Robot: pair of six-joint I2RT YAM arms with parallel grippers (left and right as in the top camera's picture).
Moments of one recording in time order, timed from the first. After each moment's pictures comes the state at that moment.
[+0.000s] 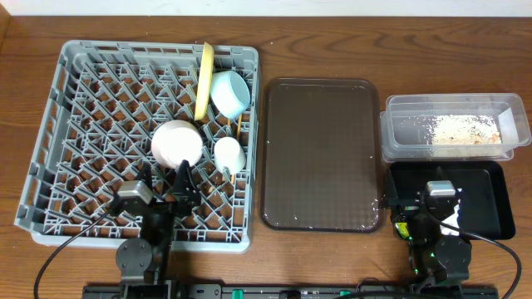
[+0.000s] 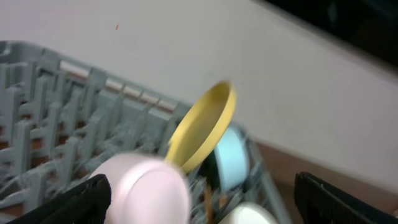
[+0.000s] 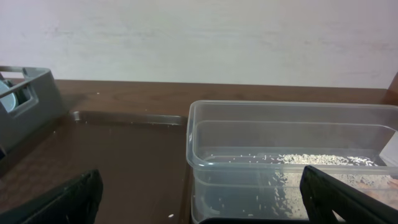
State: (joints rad) left arm 0.01 0.01 0.01 0.02 0.06 -0.41; right arm 0.08 0.01 0.01 -0.07 0.04 0.01
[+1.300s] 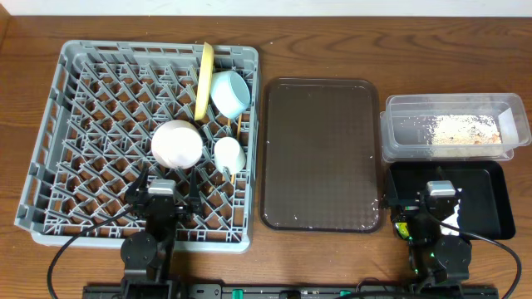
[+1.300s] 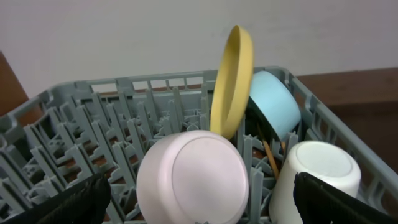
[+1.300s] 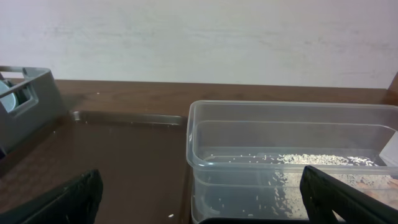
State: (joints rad) left arm -0.03 0.01 0.01 -0.08 0.00 0.06; right arm 0.08 0.01 0.01 -0.07 0.04 0.01
